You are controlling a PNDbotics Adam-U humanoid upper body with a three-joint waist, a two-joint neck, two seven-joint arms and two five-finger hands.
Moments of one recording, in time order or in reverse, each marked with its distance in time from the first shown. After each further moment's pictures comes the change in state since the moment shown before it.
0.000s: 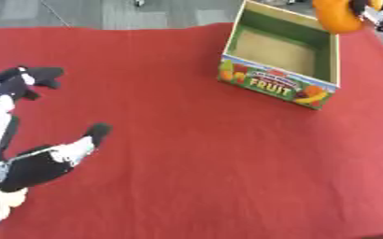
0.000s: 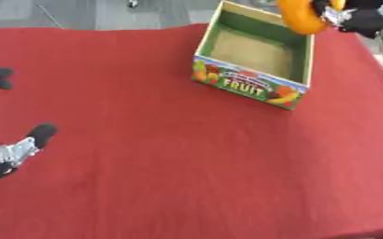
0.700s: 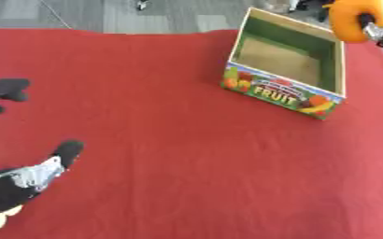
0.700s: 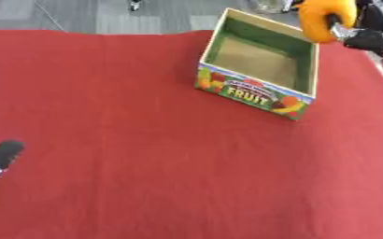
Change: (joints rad) left arm 0.006 0.024 0.008 -0.053 0.012 0.006 -0.014; right arm 0.018 -0.072 -0.011 0.229 0.110 -0.221 -0.229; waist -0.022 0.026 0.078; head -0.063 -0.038
